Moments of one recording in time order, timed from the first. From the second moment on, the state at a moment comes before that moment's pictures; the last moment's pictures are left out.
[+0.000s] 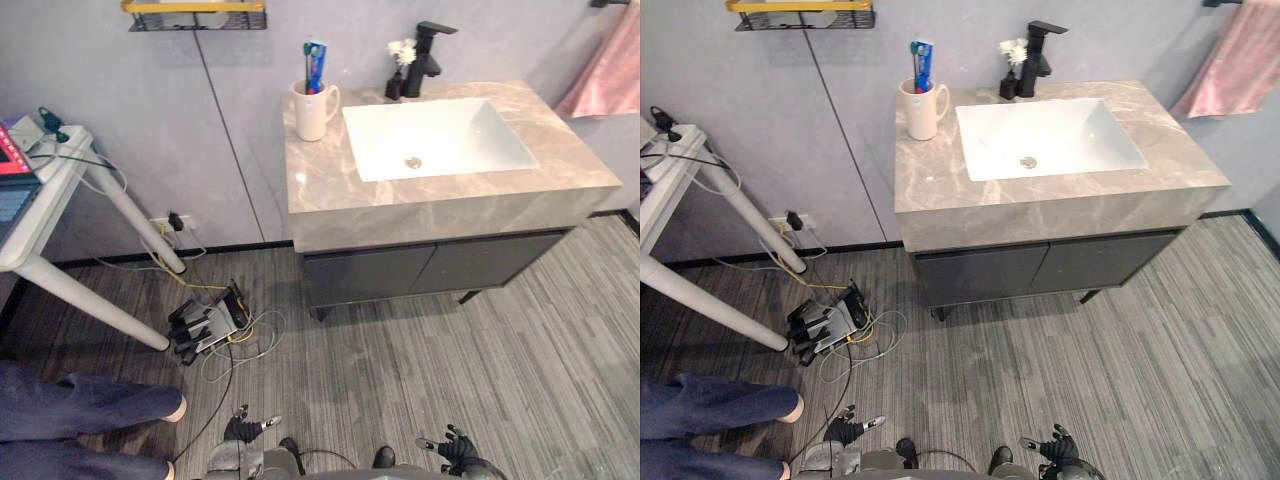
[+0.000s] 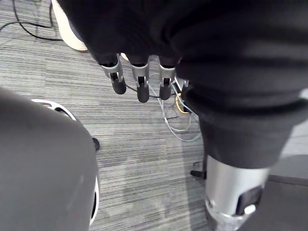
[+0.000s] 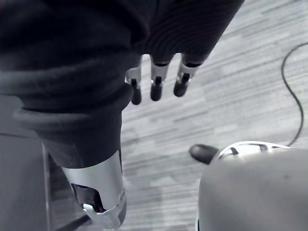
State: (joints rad) left arm 0.04 0.05 0.12 1.02 0.05 -0.08 0.11; right arm 0.06 -0.07 -0.17 1.09 -0.05 -0.07 -0.08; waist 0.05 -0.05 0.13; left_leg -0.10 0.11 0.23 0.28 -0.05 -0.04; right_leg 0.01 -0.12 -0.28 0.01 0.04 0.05
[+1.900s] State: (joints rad) left arm 0.16 0.04 0.26 1.11 0.01 -0.08 0.09; right arm 0.02 -0.08 -0.19 1.13 -0.09 -0.07 0.00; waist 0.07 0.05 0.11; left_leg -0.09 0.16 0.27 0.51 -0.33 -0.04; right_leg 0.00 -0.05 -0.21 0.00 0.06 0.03
